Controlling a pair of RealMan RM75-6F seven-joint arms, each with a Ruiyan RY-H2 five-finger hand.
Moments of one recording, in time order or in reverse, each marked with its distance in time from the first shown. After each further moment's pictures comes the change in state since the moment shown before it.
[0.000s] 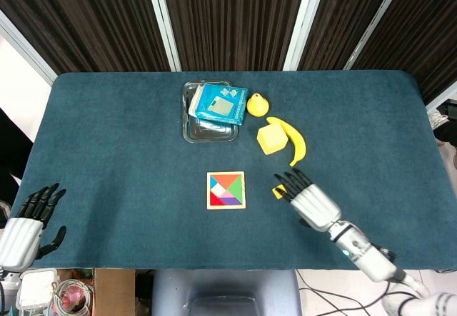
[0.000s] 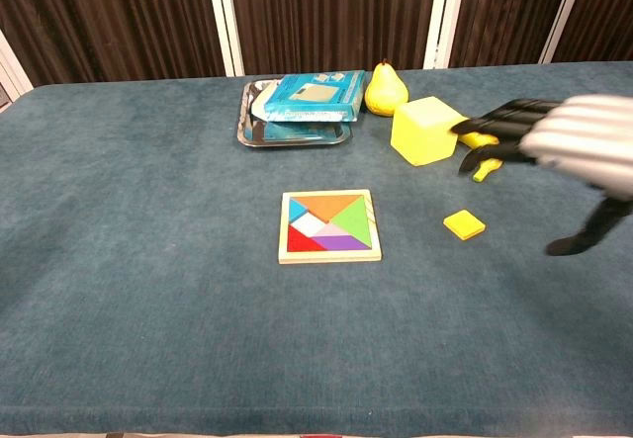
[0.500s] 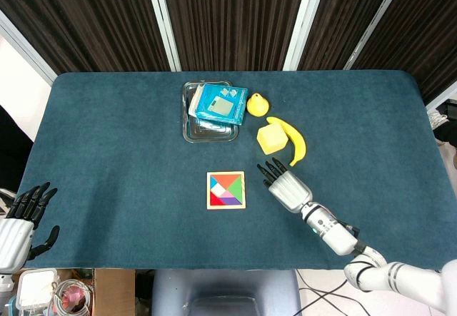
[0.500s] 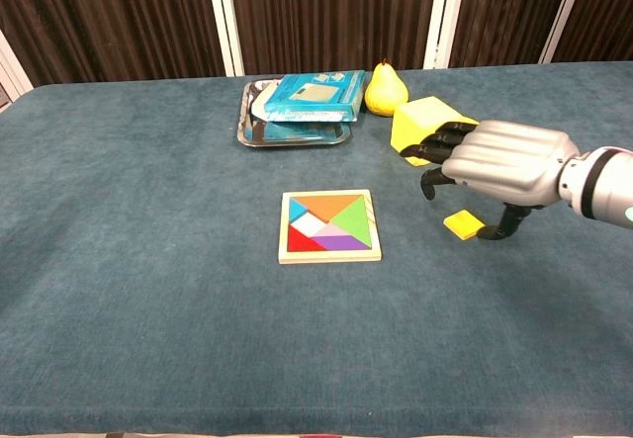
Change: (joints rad) left arm 0.012 0.009 -0.003 0.010 0.003 0.029 -0.034; right arm 0.156 -0.224 0.043 0.267 0.152 -0.135 -0.164
